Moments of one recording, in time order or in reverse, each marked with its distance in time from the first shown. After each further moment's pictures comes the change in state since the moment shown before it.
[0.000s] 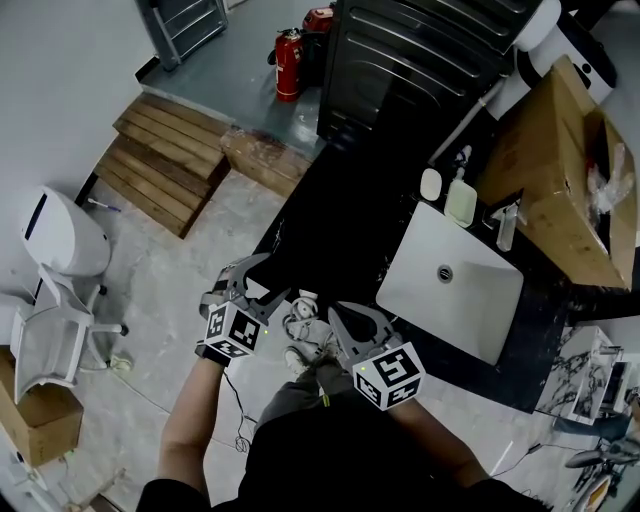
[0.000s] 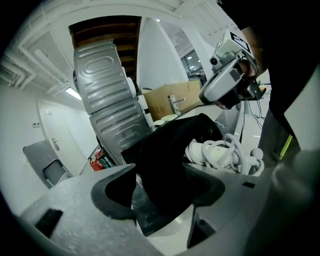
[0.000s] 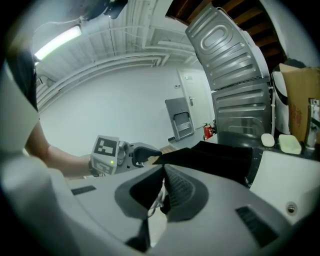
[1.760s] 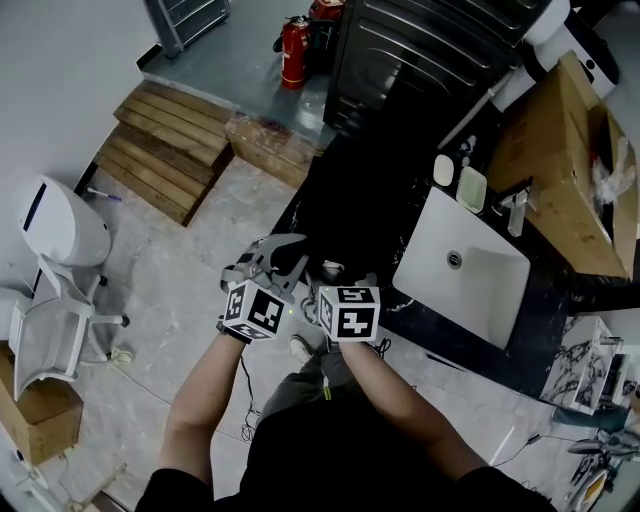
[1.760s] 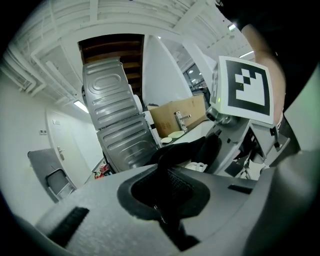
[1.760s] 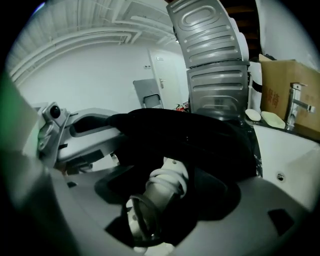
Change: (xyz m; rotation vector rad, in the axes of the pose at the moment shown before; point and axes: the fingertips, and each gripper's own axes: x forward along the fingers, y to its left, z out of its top) left arm -0.006 0.023 0.051 0.006 -0.177 0.075; right arm 0.096 -0.033 -0.046 0.179 0.210 -0.344
